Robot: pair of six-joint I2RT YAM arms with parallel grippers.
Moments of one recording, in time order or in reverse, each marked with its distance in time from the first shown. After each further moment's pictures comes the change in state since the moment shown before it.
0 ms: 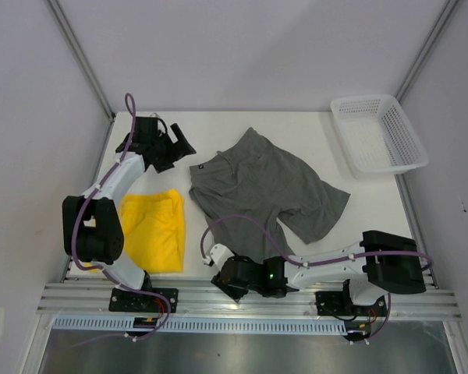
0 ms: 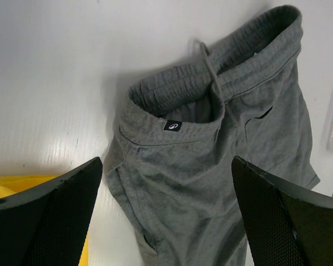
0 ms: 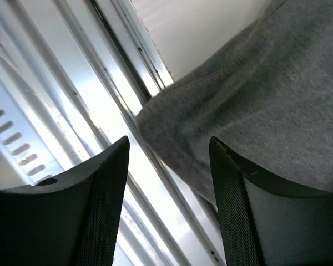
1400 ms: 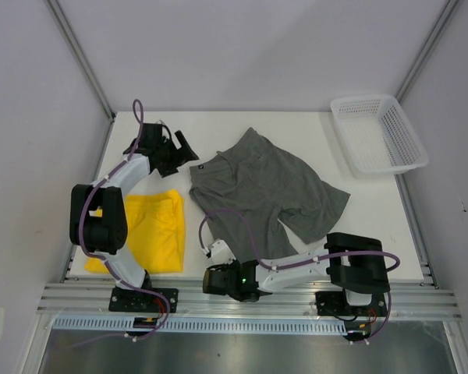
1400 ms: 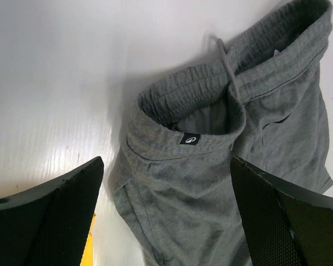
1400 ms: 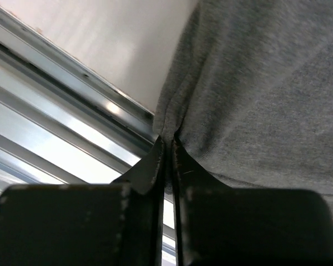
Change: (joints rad) left arm -0.006 0.083 -0.060 0.115 0.026 0.010; right arm 0.038 0.245 0.255 -0.300 0.222 0.431
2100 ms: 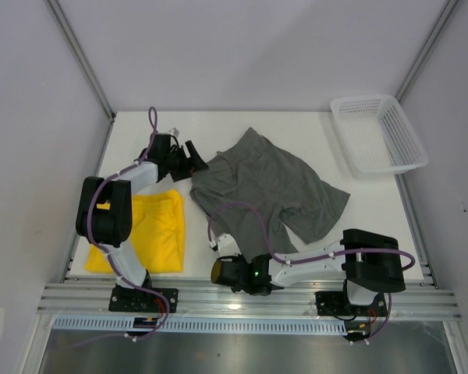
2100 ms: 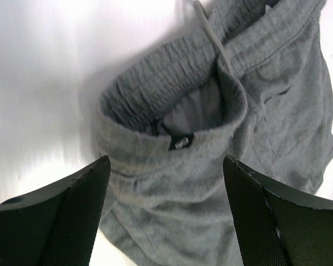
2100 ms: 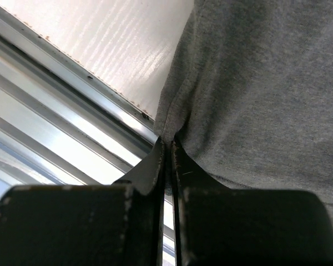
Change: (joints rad) left arm -0.035 0.076 -0.124 0.232 0.138 0.050; right arm -0.054 -0.130 -0.145 0.130 -0.070 -0.027
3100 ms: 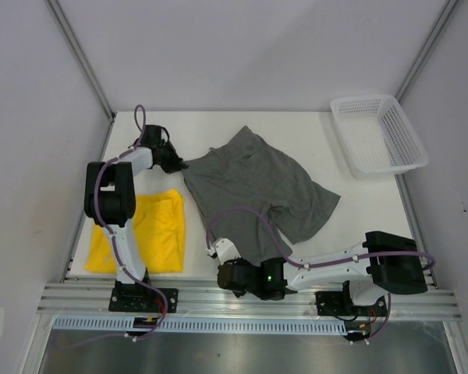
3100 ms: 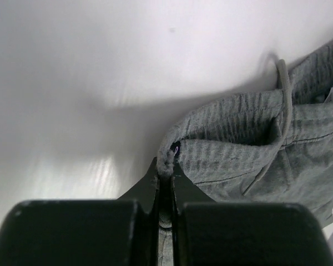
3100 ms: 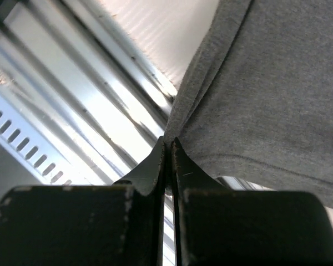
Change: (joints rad) left arm 0.102 0.237 0.245 -0.153 -0.087 -0.077; right arm 0.045 -0.138 -0.053 0.040 -0.041 -0.116
